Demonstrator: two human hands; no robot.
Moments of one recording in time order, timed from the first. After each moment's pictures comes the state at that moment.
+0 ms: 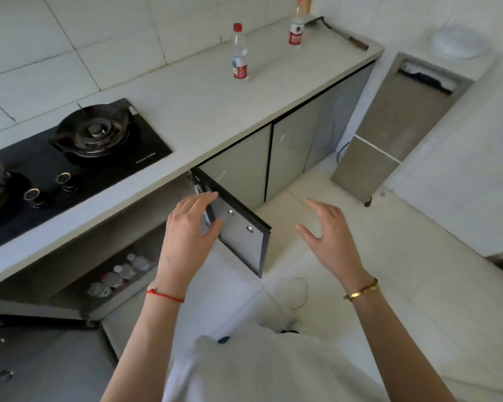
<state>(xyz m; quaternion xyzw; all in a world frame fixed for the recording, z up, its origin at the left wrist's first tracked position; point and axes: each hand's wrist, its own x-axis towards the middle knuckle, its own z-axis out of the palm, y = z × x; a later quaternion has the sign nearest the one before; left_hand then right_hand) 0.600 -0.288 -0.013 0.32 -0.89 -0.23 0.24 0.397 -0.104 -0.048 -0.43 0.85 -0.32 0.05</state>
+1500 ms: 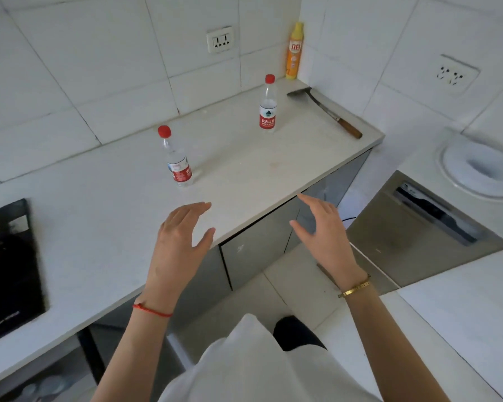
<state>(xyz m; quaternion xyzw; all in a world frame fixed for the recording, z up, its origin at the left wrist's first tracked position) 0.098 -0.508 -0.005 0.35 -0.87 -0.22 0.27 -0.136 -0.361 -0.023 -0.46 0.82 -0.33 0.08</state>
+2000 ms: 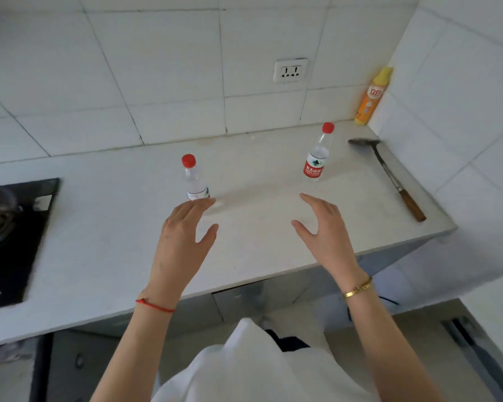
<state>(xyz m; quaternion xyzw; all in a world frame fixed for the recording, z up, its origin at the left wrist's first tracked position) -0.014 -0.592 0.004 0.49 -0.79 -0.17 0.33 -0.278 -0.537 -0.013 -0.60 0.73 -0.31 0.10</state>
